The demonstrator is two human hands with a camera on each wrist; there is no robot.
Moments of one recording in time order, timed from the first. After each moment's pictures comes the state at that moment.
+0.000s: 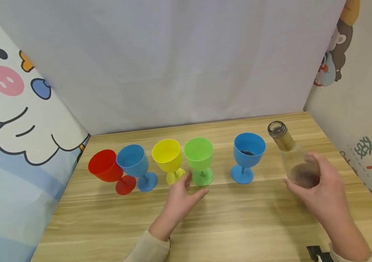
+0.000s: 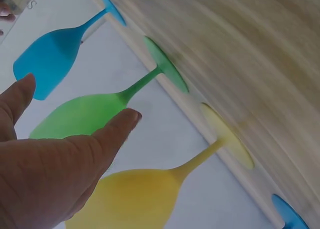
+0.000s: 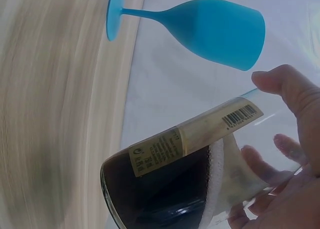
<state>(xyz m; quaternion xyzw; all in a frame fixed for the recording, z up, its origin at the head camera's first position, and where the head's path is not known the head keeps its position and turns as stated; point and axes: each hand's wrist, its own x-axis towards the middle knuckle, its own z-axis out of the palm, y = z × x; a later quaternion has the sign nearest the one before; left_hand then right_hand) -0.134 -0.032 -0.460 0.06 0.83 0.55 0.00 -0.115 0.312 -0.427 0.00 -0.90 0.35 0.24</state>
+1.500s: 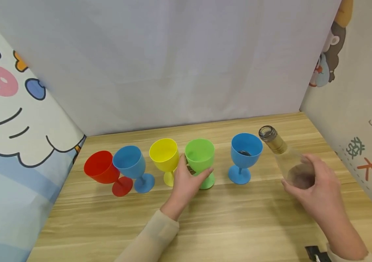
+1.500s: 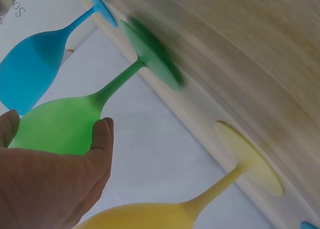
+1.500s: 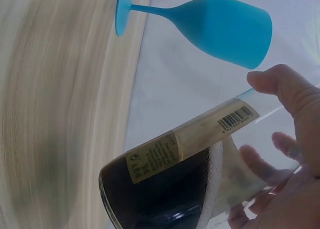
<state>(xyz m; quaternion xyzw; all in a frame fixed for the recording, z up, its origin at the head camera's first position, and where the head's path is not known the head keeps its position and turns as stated) -0.176 -0.003 -0.457 0.04 0.79 0.61 -0.09 -0.115 0.318 -0.424 0.02 -0.91 0.33 0.25</state>
